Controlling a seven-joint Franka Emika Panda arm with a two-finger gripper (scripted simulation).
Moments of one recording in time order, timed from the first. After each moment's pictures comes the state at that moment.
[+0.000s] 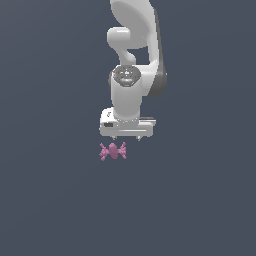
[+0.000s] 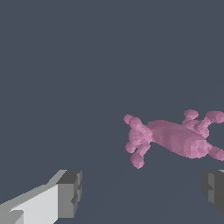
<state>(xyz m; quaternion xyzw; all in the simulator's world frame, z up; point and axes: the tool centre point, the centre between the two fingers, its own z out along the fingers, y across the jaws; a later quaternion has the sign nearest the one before) -0.002 -0.006 0.155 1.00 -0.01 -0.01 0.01</state>
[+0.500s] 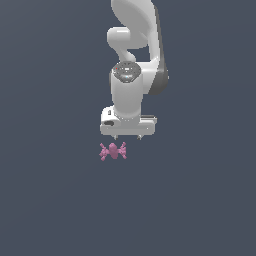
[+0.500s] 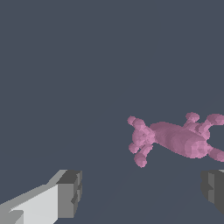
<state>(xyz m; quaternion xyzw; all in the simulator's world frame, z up) -0.001 -0.001 0.163 1.00 0.00 0.00 0.00</state>
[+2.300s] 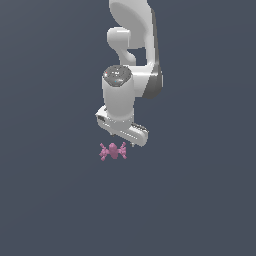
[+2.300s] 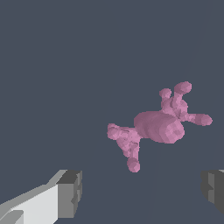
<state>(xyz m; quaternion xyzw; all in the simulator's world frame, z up) 0.003 -0.023 0.155 0.97 -0.25 0.00 0.00</state>
